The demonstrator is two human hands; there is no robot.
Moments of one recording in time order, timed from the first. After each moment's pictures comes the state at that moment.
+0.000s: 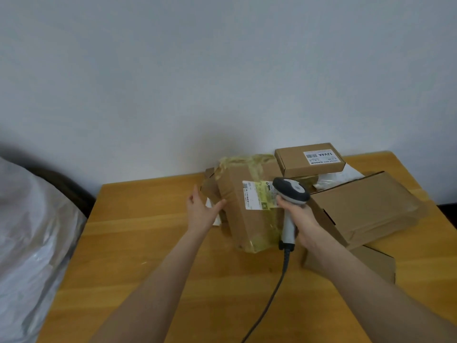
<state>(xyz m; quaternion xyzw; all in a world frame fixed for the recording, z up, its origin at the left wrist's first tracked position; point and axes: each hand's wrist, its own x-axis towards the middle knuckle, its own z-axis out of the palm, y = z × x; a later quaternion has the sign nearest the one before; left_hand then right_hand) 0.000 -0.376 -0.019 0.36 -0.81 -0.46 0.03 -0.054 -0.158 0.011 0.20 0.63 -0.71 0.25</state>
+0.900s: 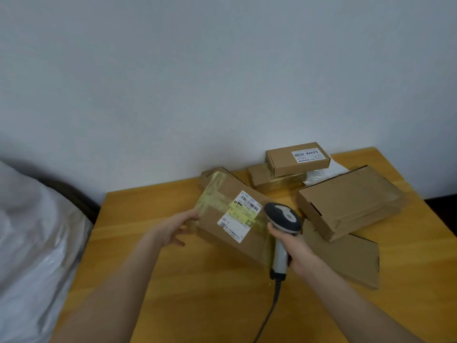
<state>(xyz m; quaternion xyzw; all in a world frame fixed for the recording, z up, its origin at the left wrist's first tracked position) 0.045 -0.415 0.017 0.38 -0.70 -0.56 -0.22 0.018 -0.128 -0.001 0.23 0.60 -0.70 0.31</state>
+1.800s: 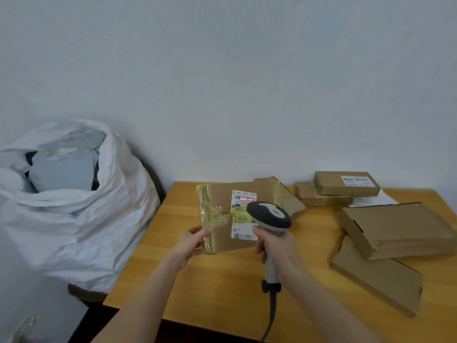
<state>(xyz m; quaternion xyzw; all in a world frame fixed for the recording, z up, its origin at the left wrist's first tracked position) 0.235 -0.412 0.039 0.41 -0.64 -0.65 0.03 0.160 -0.187 0.102 -0.03 0.65 -0.70 0.30</state>
